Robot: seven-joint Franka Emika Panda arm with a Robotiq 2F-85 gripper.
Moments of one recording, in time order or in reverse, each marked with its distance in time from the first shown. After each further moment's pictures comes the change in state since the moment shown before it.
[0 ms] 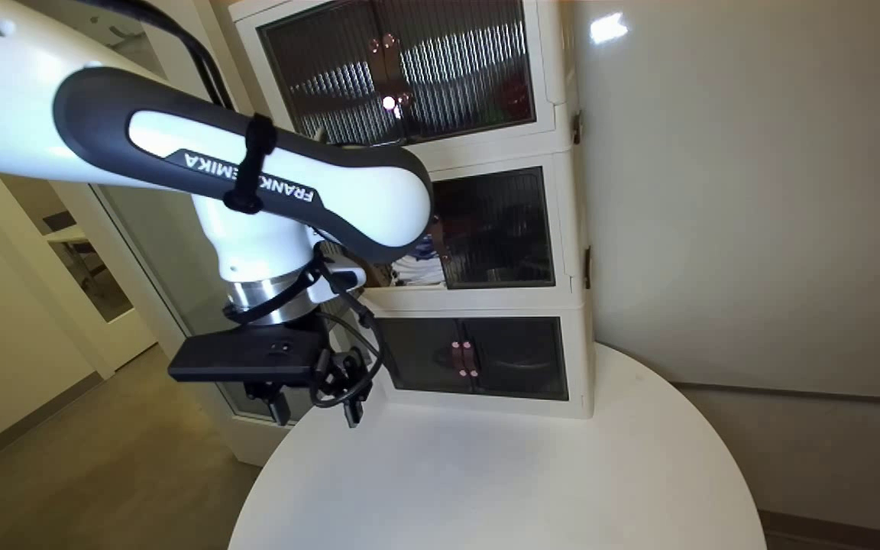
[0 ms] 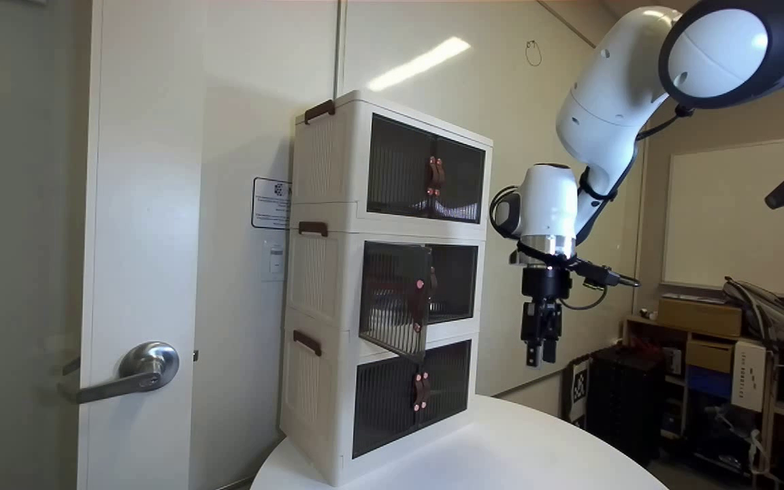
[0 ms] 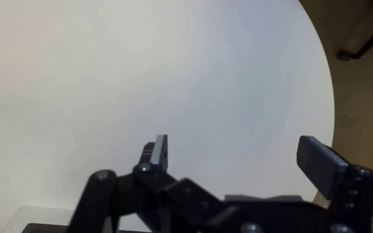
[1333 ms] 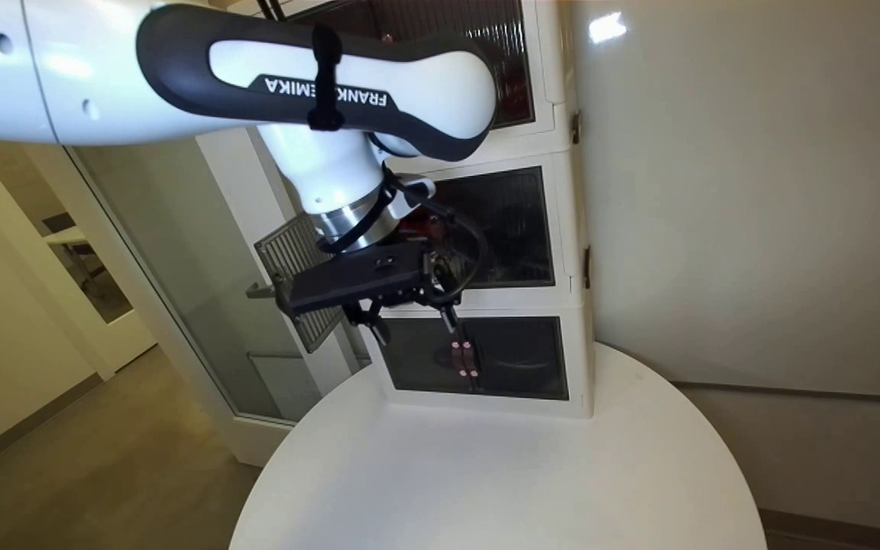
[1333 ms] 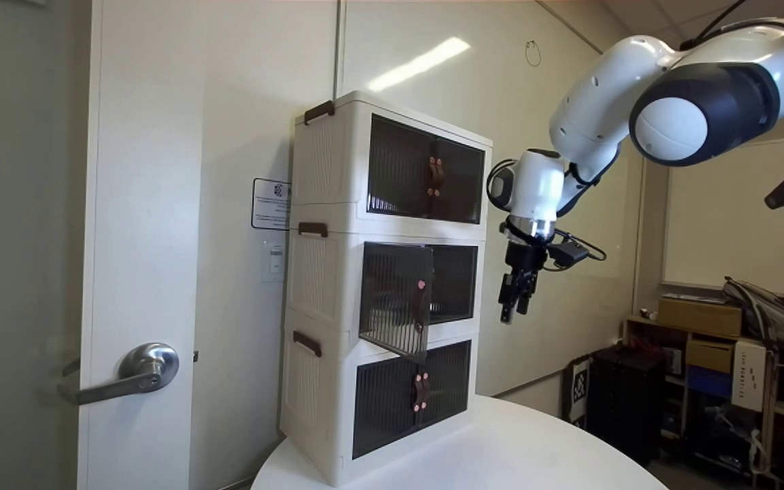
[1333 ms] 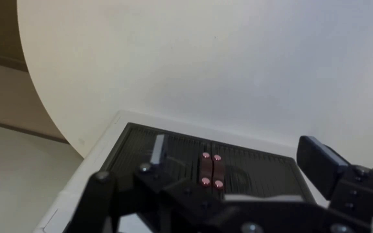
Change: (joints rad) arm -0.171 0.139 -0.052 0.418 0.025 -0.001 -0.009
